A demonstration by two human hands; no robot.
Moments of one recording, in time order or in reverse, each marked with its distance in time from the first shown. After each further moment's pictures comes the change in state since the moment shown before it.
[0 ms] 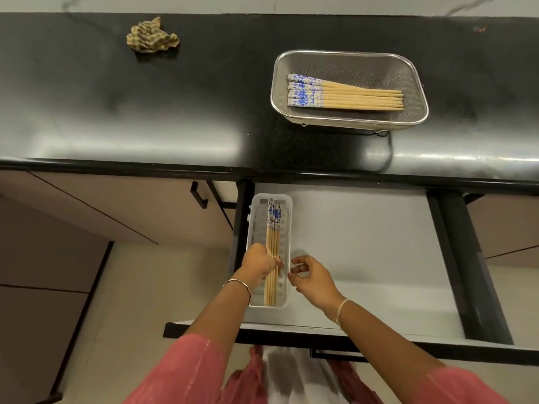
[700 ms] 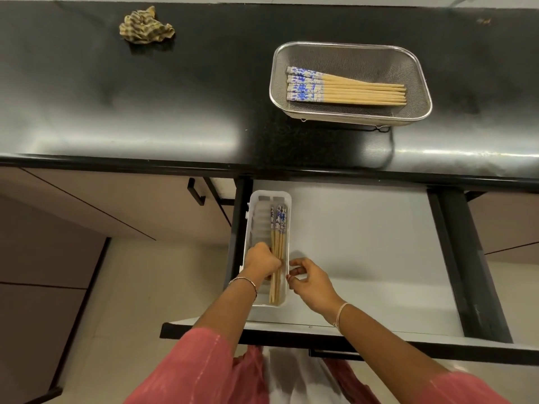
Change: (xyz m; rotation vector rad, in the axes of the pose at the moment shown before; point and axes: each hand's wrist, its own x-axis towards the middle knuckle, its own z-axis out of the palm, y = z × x) left_hand -0.006 0.010 0.009 0.308 0.021 0.028; right_hand 0.000 0.011 0.004 -0.063 -0.019 -0.022
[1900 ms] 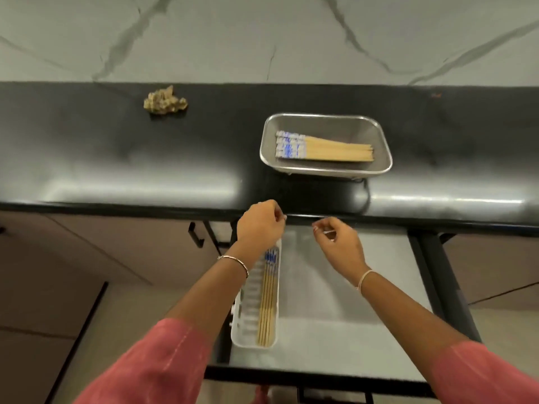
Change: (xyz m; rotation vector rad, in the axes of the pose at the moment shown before) left_hand -0.052 0.114 -0.099 0.153 0.503 0.526; right_hand 0.015 -0.105 -0.113 -0.142 0.390 -0.409
